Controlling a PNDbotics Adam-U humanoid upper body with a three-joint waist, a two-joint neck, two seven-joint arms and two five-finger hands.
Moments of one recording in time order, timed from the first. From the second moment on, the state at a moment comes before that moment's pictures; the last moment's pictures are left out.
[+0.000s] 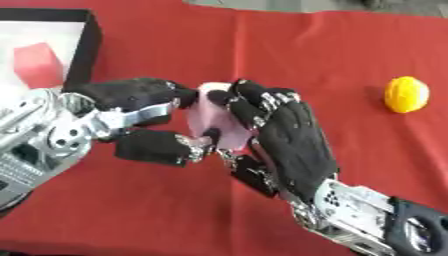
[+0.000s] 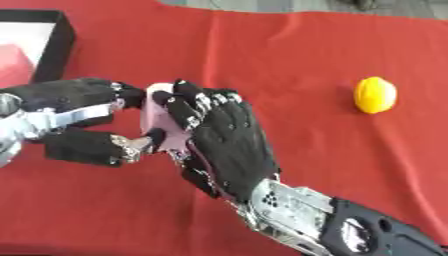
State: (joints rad) left arm -0.97 0.70 -0.74 -1.96 -0.44 0.51 -0.74; right arm -0.67 -0.50 0.83 -1.97 0.98 0.40 -0.44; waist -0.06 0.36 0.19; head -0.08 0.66
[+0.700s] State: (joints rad) left arm -0.97 0.69 -0.75 -1.96 -0.42 0.56 -0.69; right arm -0.67 -0.50 0.83 -1.97 0.98 0.40 -0.44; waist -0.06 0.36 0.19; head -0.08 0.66
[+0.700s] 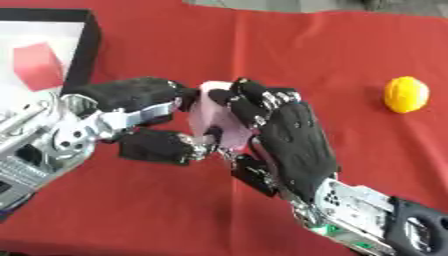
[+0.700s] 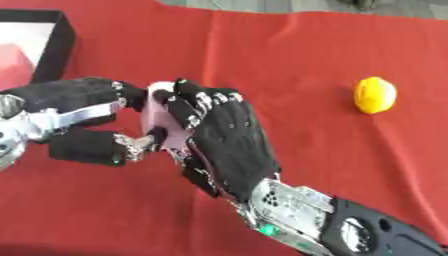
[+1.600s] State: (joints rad) left arm -0.96 0.67 -0.77 -1.98 -0.15 0.76 -0.37; right arm -0.68 -0.50 0.83 -1.97 1.03 0.42 -0.44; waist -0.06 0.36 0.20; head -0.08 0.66
